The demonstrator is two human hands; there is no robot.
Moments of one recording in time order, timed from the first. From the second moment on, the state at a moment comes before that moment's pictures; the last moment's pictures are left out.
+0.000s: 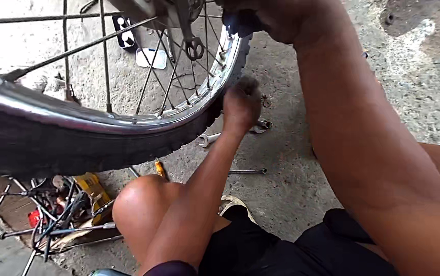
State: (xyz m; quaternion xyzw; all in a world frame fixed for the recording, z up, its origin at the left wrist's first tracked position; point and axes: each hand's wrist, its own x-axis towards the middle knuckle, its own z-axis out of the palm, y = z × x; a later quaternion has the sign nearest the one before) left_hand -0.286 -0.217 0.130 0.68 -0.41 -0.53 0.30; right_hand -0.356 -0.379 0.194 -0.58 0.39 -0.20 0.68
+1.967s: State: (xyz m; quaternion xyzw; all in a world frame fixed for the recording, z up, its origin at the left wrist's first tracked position) left_hand -0.242 -0.210 0.227 0.61 -0.10 -0.32 0.72; right_hand -0.345 -0.355 0.182 -0.37 0.35 -0.29 0.81
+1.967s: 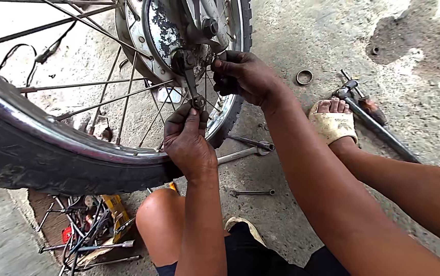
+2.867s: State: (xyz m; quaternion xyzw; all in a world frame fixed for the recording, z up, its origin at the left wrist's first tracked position) left_hand -0.248 -0.208 0.234 0.71 -0.23 -0.26 0.62; right_hand -0.346 -0.357 0.180 -0.37 0.34 -0.29 0.81
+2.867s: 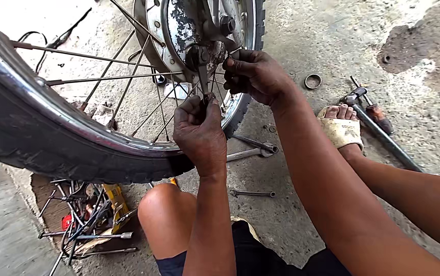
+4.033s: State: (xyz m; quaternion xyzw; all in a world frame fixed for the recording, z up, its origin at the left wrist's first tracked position) left_hand -0.249 -0.254 0.208 0.77 -0.35 -0.24 0.47; right_hand -0.344 -0.356 0.180 -0.41 0.34 -0.33 0.78
